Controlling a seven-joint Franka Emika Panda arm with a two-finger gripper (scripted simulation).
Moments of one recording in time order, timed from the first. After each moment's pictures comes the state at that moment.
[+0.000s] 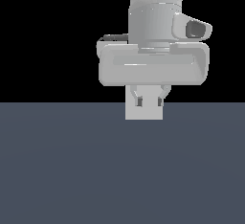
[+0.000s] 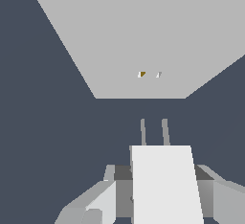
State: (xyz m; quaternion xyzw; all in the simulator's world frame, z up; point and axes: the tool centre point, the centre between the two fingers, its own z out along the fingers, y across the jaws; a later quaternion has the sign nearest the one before) arm -0.038 -0.056 0.100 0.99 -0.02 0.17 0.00
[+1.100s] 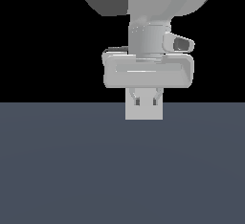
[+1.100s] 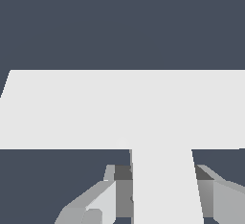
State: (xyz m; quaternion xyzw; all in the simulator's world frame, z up) arm 0.011 -0.058 0.100 0.99 -0.02 0.17 0.00
